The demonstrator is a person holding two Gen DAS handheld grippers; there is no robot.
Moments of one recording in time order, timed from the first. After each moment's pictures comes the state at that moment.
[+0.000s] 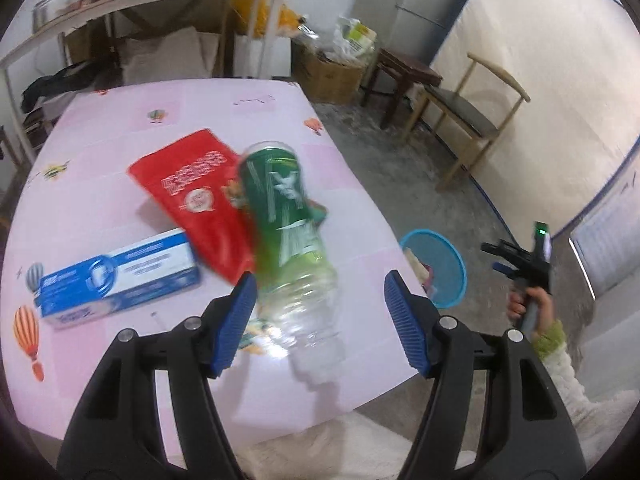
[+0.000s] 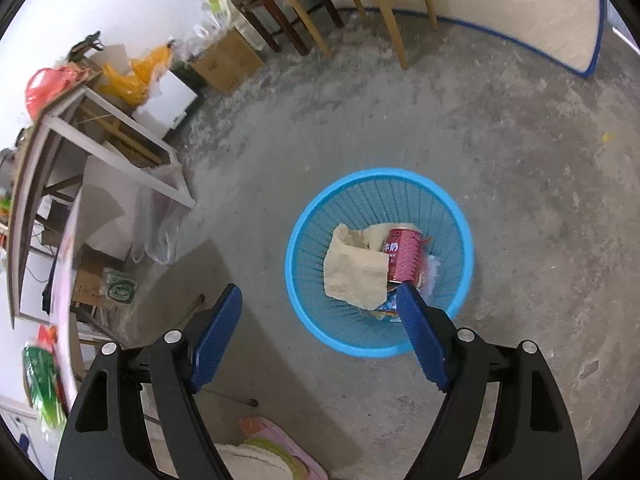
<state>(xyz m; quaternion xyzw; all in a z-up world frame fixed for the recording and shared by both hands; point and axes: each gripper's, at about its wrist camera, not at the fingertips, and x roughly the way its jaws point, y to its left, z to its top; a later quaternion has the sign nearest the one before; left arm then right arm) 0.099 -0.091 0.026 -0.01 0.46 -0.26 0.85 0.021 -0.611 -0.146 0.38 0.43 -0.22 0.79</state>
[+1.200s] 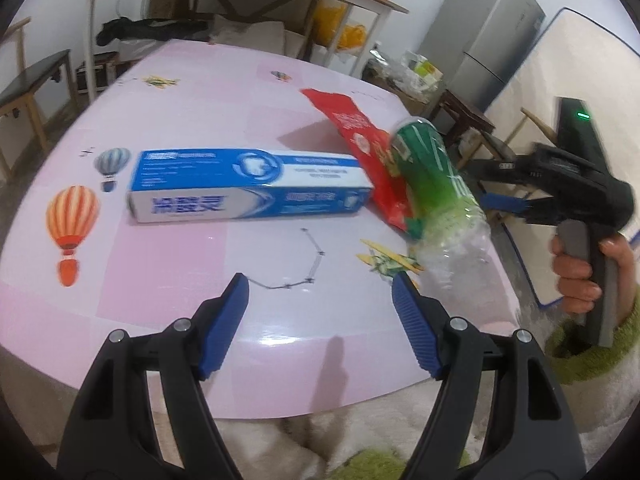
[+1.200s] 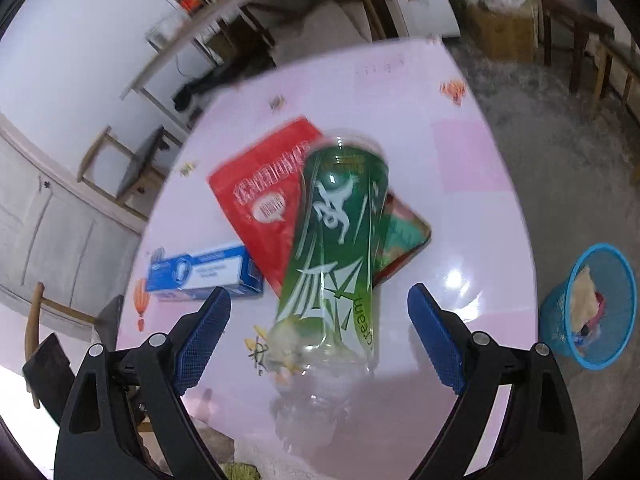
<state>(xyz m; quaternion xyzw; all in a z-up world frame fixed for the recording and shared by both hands) 0.073 0.041 -0.055 -0.10 0.44 -0.18 0.87 0.172 -0.238 -0.028 0.19 0.55 0.11 0.81</state>
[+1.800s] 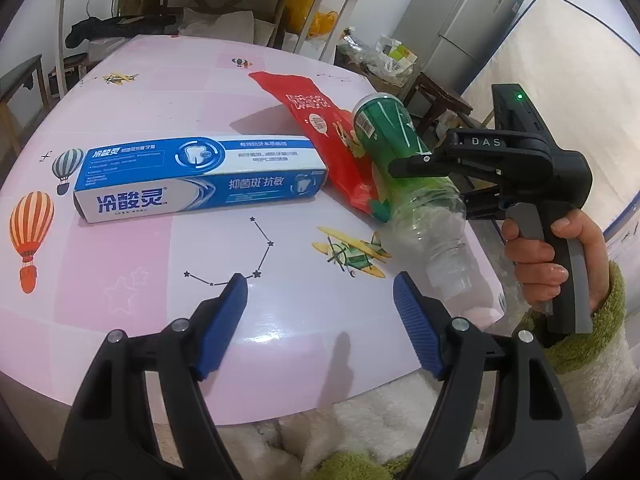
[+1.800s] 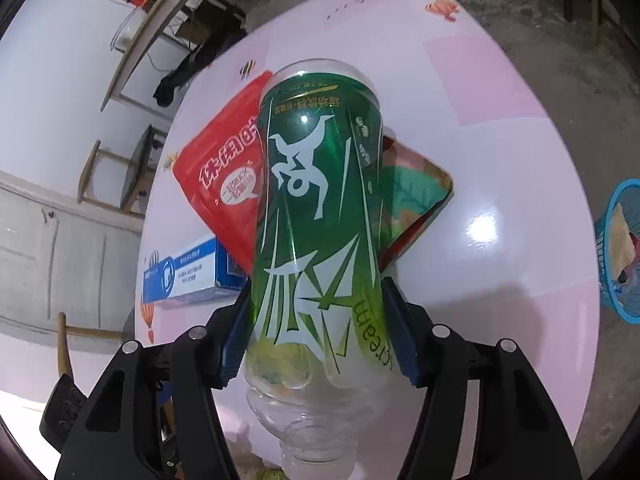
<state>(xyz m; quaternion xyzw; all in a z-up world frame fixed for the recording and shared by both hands) 0.072 0.017 -0.061 -0.09 0.45 -0.22 0.86 0.178 -0.244 -0.064 0.27 0.56 0.12 0.77</state>
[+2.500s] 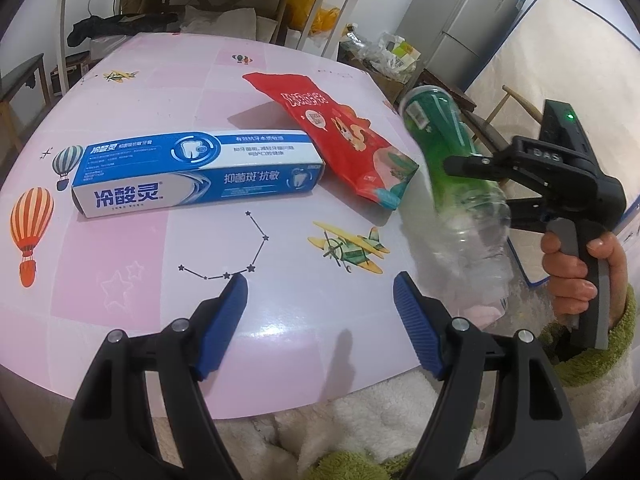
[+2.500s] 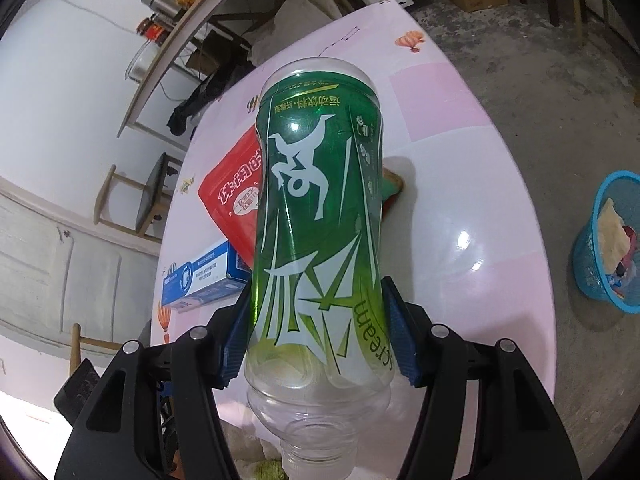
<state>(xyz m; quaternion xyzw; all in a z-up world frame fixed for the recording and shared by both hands) 0.071 0.010 -0.062 -0.09 0.46 -0.21 0.86 0.153 -0.278 -0.042 0.30 0.52 0.11 0.79</state>
